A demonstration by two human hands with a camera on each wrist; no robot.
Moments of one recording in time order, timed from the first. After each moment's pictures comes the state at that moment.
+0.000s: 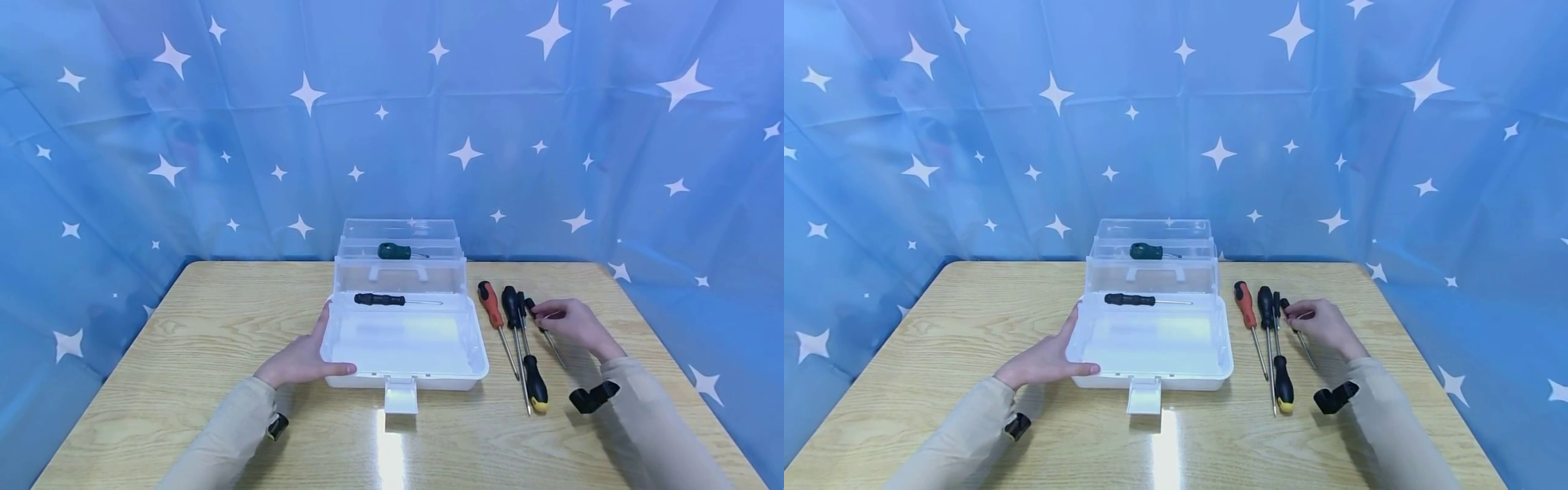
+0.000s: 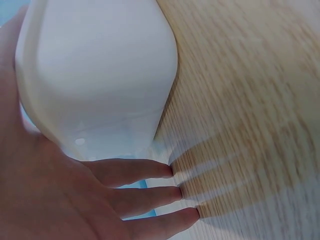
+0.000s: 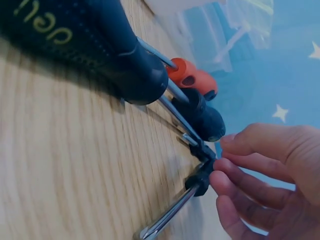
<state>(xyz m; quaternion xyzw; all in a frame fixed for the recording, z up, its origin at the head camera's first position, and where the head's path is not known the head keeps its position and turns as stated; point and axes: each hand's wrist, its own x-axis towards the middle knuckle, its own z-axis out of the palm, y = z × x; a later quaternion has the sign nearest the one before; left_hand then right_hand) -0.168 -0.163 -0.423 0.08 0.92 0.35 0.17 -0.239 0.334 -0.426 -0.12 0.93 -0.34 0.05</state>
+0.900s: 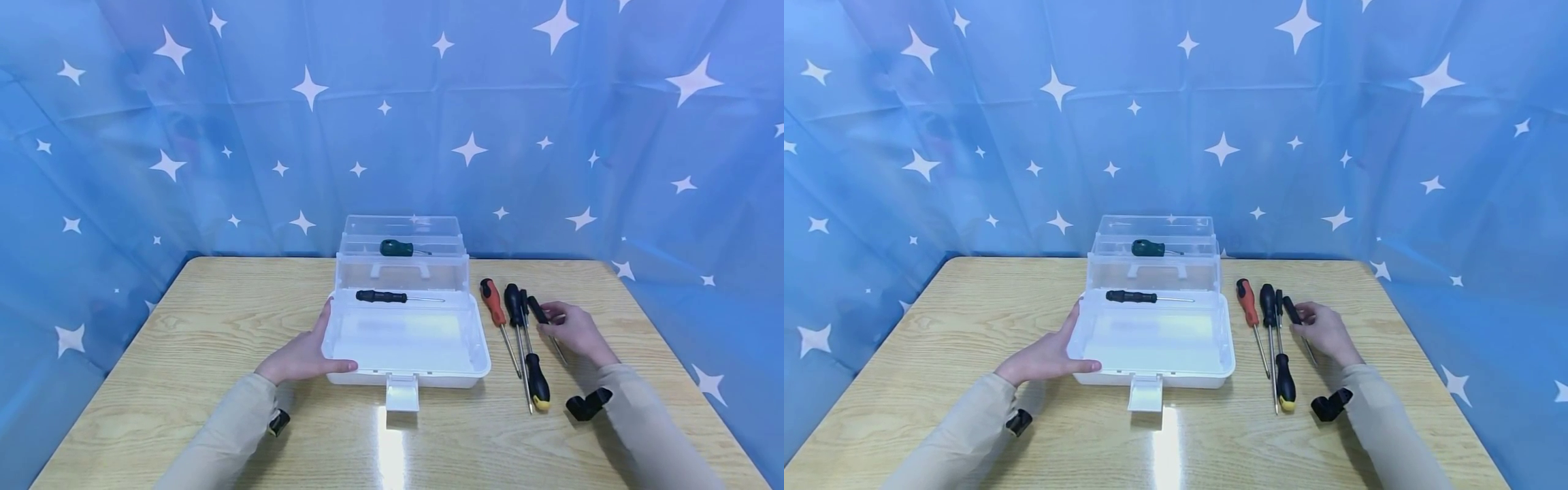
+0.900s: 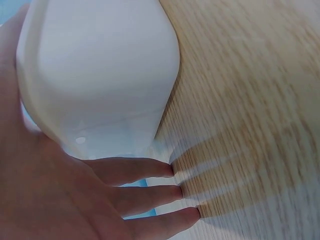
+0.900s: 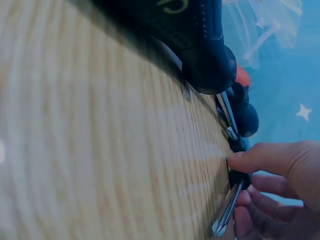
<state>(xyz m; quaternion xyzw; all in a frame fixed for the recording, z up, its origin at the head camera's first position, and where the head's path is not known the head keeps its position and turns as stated) -0.170 -0.165 -0.422 0.10 0.91 0.37 0.17 -0.239 0.335 -0.452 -0.09 0.95 -0.31 0.01</state>
